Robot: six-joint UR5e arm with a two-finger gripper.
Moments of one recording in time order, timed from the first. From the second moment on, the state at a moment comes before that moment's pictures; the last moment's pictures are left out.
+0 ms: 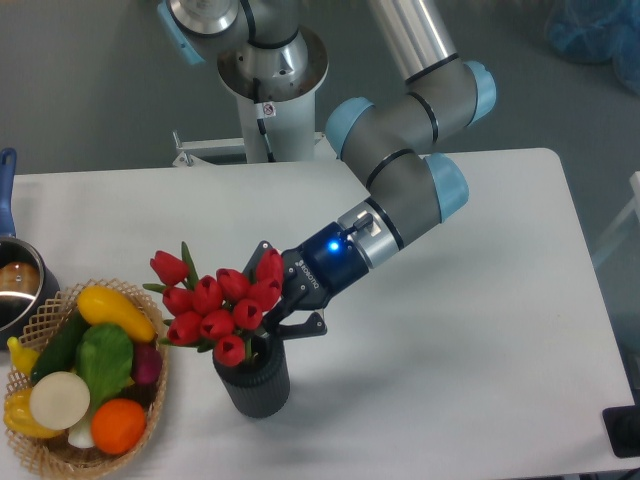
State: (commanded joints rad) arm 2.56 -1.94 -1.72 -1.01 0.17 1.51
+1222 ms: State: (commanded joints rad) arm 2.57 -1.82 -1.71 -1.01 0.16 1.27
